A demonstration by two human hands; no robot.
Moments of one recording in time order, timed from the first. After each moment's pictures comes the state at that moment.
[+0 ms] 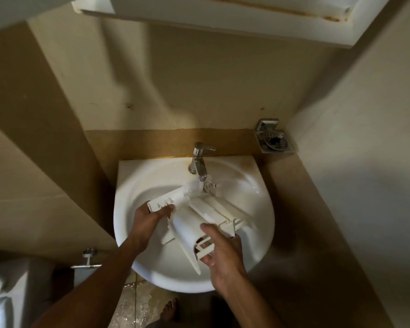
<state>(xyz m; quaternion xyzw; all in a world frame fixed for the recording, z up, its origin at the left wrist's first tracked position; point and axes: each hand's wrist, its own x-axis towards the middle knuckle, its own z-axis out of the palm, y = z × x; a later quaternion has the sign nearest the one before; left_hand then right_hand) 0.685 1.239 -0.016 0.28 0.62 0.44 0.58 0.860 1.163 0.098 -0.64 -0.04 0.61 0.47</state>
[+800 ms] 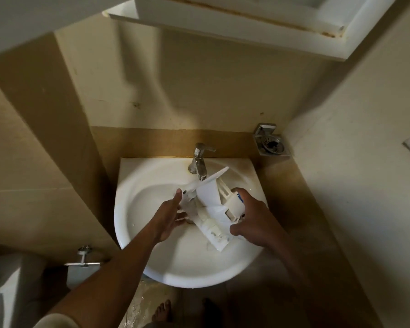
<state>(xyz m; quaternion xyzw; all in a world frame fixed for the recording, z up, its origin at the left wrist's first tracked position) 0.724 1.249 0.011 0.22 0.52 0.35 0.74 0.940 1.212 0.149 -0.68 -0.66 0.33 0.07</state>
